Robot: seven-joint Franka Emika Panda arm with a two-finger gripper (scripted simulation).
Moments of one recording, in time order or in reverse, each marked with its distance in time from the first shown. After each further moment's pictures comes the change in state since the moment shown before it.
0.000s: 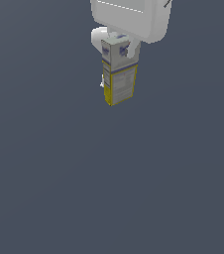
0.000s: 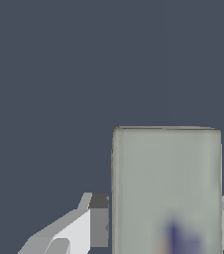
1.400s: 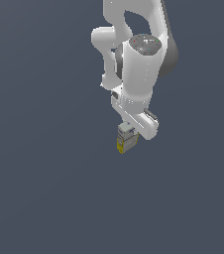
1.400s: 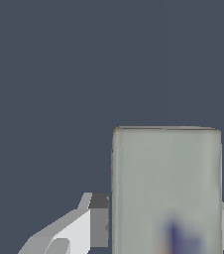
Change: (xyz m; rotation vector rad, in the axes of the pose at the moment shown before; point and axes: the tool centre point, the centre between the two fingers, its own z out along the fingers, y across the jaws) arm -0.019 -0.054 0.261 -0.002 -0.001 0.000
